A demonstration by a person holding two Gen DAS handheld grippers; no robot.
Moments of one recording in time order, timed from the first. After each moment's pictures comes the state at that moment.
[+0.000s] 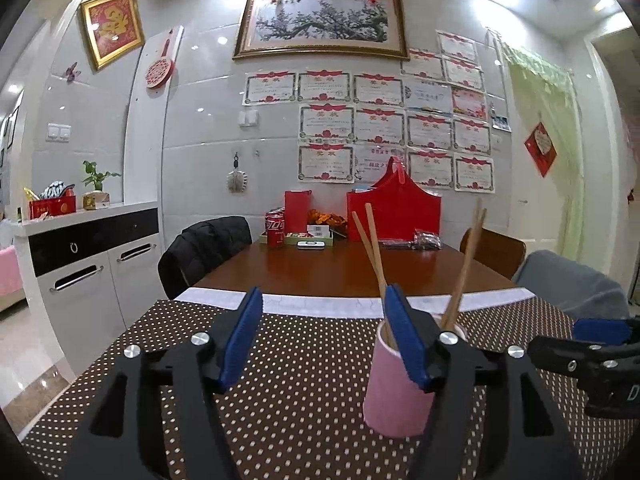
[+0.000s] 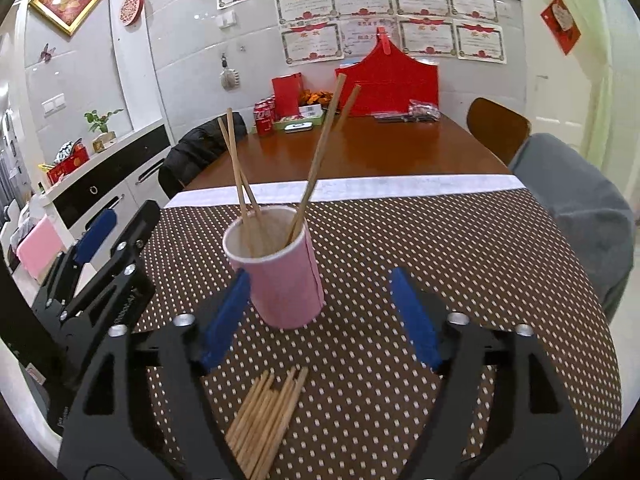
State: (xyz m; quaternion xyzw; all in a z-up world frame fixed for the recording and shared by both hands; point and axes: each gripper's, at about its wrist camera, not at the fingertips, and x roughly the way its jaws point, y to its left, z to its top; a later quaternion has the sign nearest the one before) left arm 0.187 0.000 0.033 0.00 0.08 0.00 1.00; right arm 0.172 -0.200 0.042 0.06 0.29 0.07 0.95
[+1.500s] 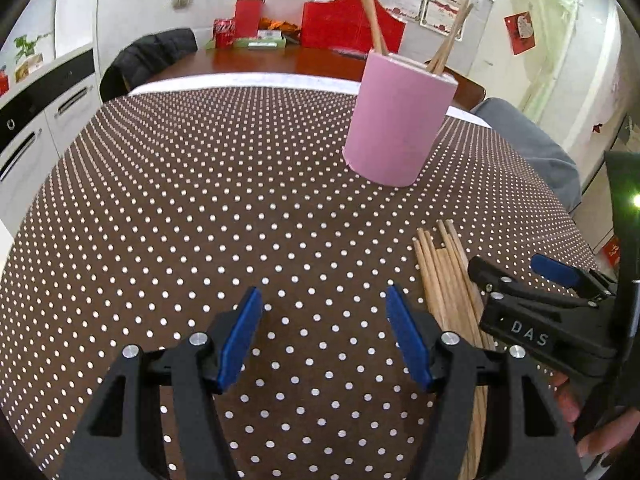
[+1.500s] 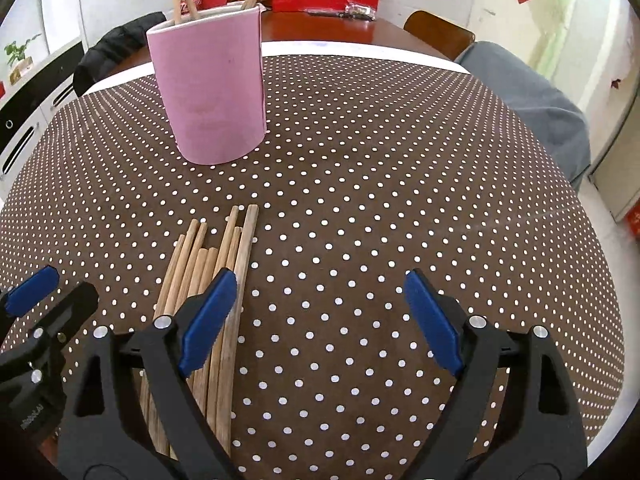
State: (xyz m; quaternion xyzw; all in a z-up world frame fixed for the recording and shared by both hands) left arm 0.177 0.042 -0.073 -0.04 0.43 -0.12 0.90; right arm 0.167 -0.164 -0.067 0.00 0.44 -0.08 0.89
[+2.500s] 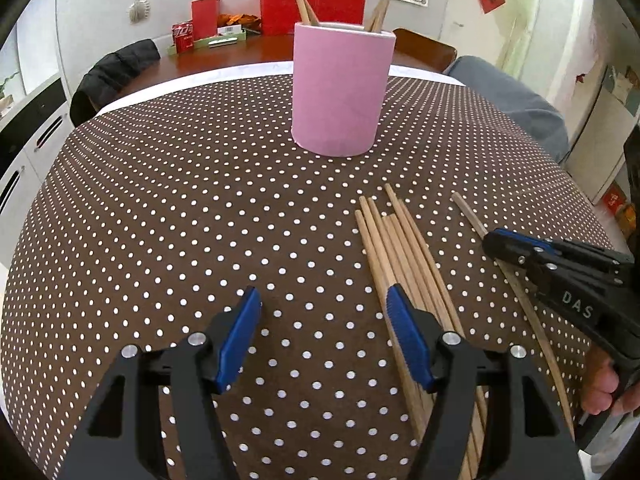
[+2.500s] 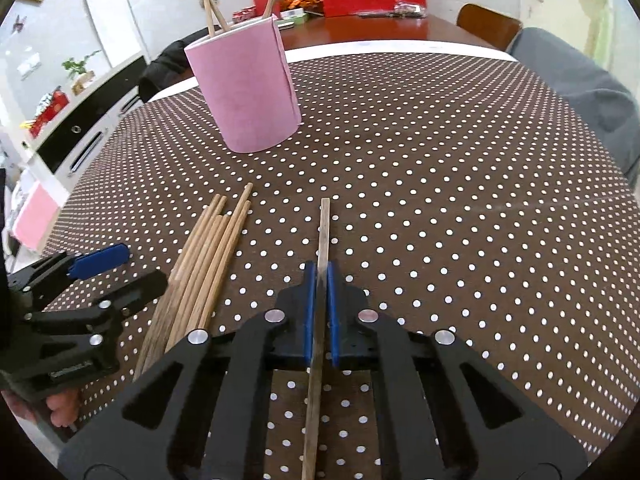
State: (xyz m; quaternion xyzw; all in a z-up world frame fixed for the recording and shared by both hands) left arm 0.178 -0.007 -0.074 0.04 0.44 -0.15 0.88; right arm 0.143 -0.212 -0.070 0.07 0.43 0.07 0.90
